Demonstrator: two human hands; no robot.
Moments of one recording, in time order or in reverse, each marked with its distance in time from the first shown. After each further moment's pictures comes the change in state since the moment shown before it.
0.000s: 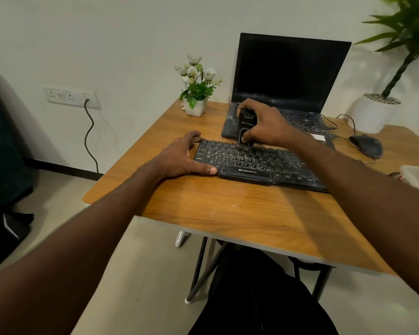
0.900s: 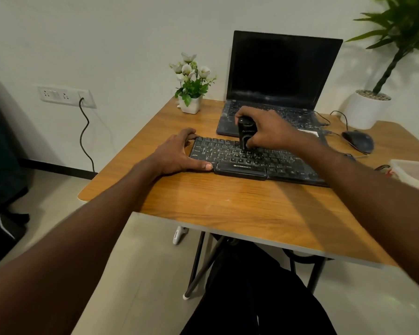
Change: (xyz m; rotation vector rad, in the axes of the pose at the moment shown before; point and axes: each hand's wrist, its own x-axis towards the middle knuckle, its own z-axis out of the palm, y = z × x) left_hand -0.006 0.006 0.000 0.067 0.018 -0.002; right_hand -0.024 0.002 -0.010 -0.222 -0.102 -0.032
